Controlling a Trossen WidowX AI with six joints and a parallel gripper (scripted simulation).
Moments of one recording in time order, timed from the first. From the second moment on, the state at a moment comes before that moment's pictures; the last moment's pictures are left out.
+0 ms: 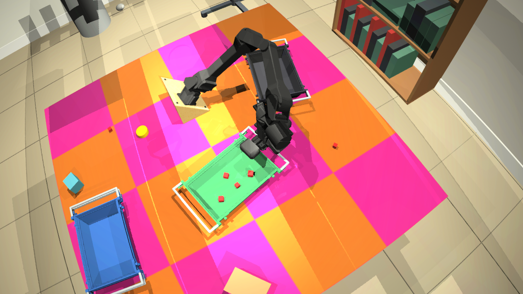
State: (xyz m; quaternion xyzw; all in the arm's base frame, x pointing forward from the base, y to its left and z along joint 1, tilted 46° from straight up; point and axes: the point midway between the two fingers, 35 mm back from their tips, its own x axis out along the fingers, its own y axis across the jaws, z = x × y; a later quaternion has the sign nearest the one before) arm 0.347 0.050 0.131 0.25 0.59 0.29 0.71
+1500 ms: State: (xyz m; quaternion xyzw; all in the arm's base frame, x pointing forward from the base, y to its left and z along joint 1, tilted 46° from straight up) arm 0.351 -0.028 0.114 0.25 0.59 0.28 0.72
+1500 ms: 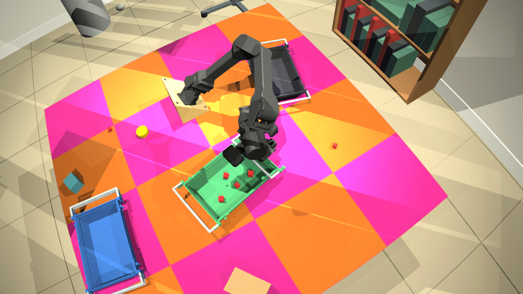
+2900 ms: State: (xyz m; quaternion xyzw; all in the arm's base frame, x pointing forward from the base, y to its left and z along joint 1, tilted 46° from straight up) arm 0.396 -0.168 0.016 0.22 0.58 0.29 0.73
